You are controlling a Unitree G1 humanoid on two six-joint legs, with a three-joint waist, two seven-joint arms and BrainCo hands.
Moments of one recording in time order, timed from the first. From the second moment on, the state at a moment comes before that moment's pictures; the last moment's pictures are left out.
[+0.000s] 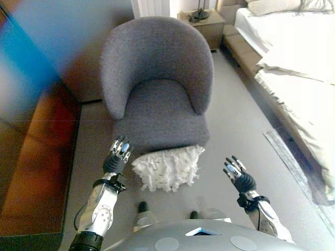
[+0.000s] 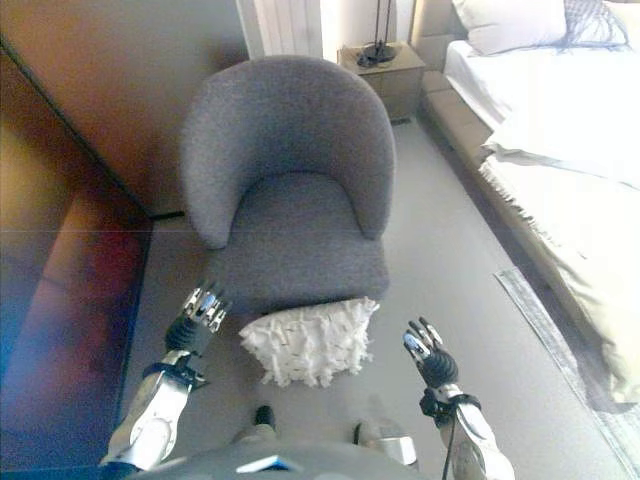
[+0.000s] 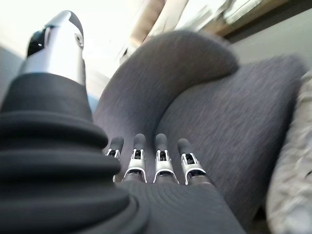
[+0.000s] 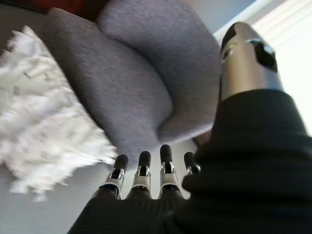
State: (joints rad) left arm 0.29 0.30 -0.08 0.15 -0.88 -0.12 -0.06; right arm 0.39 -0.35 0.18 0.27 0.80 -0.09 0.12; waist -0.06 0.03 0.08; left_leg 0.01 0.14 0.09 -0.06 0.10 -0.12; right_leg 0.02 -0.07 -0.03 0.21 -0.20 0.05
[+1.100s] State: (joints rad) left arm 0.32 0.41 -0.03 0.15 -0.84 -0.13 -0.11; right arm 0.37 -0.26 0.23 0.27 0.81 -0.10 0.11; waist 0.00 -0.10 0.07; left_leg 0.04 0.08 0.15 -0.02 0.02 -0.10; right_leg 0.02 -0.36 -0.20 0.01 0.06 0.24
